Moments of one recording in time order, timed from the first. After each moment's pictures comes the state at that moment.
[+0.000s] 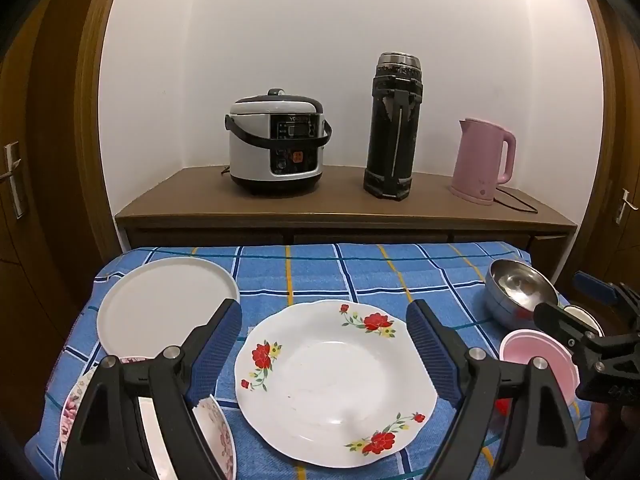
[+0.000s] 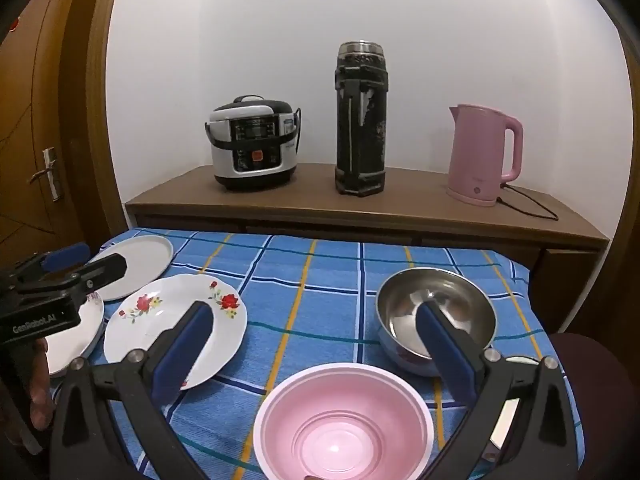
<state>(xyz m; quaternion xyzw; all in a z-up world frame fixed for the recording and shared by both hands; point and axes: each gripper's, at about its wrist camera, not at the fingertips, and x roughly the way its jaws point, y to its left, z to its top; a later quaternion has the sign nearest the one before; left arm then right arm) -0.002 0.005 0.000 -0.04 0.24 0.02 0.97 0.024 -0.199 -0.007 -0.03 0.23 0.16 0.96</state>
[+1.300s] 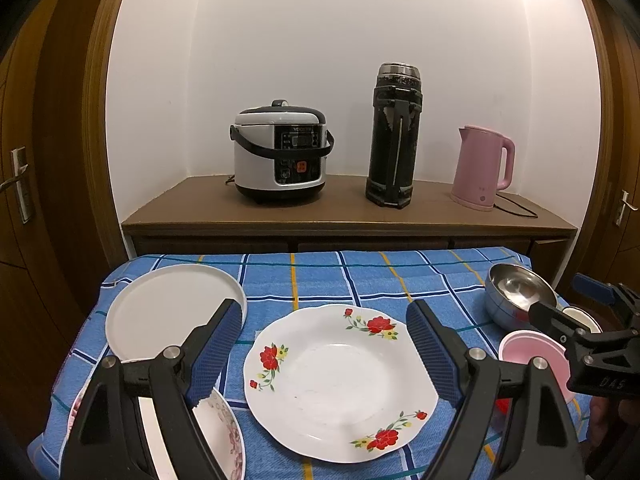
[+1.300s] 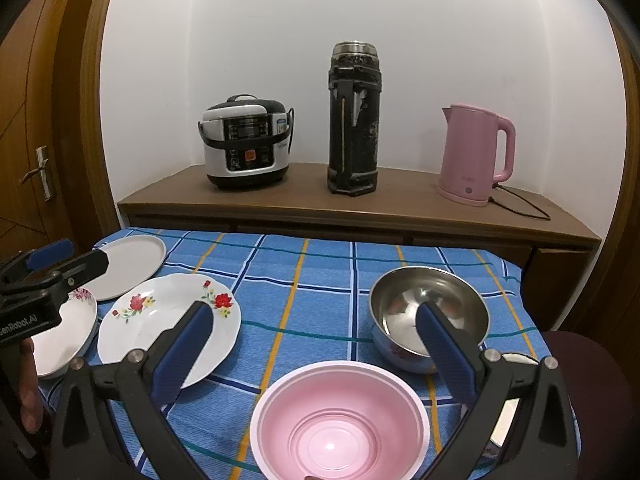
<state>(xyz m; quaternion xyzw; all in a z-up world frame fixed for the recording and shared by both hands) -0.010 0.009 0.004 -0.04 0.22 0.02 0.97 0.021 -0.198 -0.004 -0.03 0.23 0.14 0.96</state>
